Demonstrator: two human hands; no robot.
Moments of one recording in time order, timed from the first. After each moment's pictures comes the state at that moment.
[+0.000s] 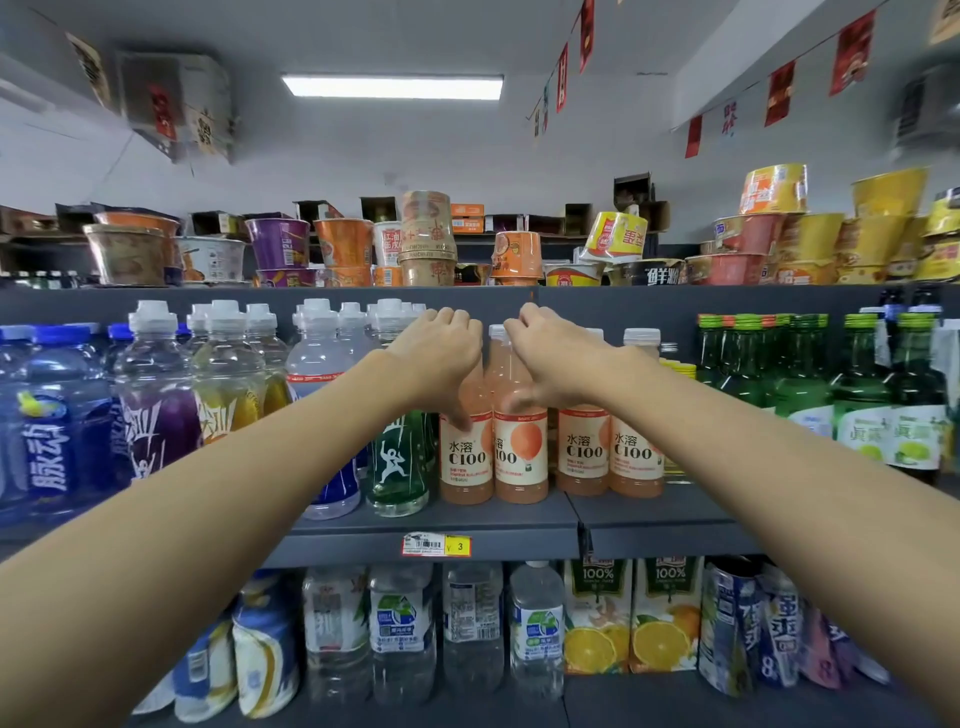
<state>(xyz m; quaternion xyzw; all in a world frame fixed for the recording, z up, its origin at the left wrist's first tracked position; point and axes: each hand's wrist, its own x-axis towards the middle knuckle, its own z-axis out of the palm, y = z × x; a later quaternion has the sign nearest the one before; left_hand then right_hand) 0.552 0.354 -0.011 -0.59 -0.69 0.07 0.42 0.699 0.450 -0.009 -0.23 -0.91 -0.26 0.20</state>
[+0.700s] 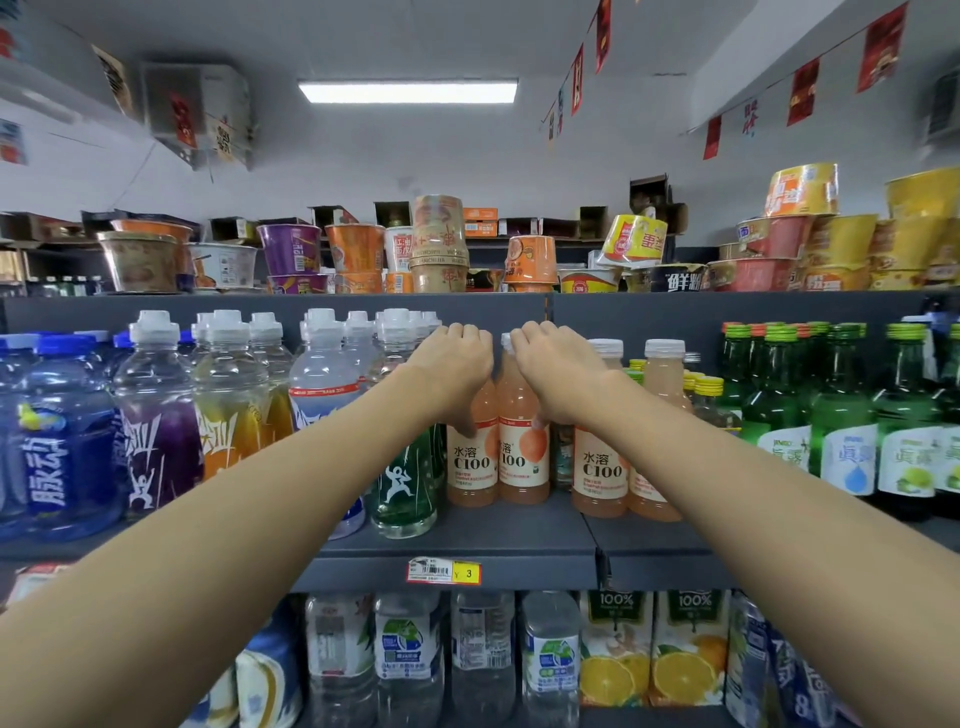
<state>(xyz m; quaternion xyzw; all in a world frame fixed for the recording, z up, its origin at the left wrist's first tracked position) 0.546 0.382 -0.014 -0.56 -0.72 0.09 0.40 0.668 0.468 -0.017 -0.28 -0.87 -0.38 0.17</state>
